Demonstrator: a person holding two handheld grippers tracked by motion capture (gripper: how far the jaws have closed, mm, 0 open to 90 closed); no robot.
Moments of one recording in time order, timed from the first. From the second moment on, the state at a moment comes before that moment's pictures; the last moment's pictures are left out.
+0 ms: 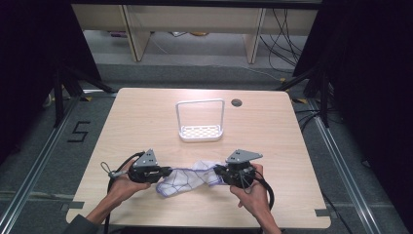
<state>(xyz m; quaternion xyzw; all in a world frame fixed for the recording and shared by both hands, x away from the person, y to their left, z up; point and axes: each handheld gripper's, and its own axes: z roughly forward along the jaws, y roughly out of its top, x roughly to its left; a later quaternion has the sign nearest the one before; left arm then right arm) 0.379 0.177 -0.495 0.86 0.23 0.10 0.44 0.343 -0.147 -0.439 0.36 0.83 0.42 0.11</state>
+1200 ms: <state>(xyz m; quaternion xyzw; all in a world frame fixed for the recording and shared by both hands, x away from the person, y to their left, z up) 0.345 0.190 -0.336 0.80 0.22 0.06 0.56 0.313 -0.186 -0.310 0.30 0.79 0.52 0.12</state>
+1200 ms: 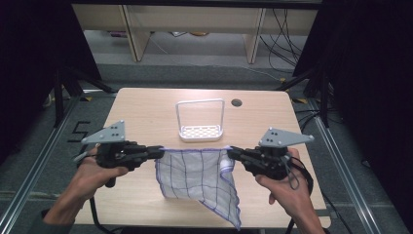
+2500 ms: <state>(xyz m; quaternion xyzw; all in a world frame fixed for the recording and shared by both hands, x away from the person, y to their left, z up) 0.462 0.142 -0.506 0.84 0.35 0.09 0.40 0.476 -0.175 -0.489 0.45 0.83 0.29 0.12</state>
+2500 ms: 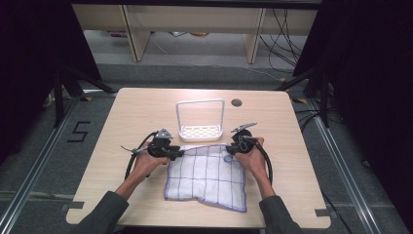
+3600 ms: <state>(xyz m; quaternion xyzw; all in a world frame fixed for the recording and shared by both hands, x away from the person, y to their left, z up) 0.321 0.179 -0.502 0.83 0.37 0.01 0.42 0.294 -0.205 -0.472 0.42 0.84 0.33 0.10</state>
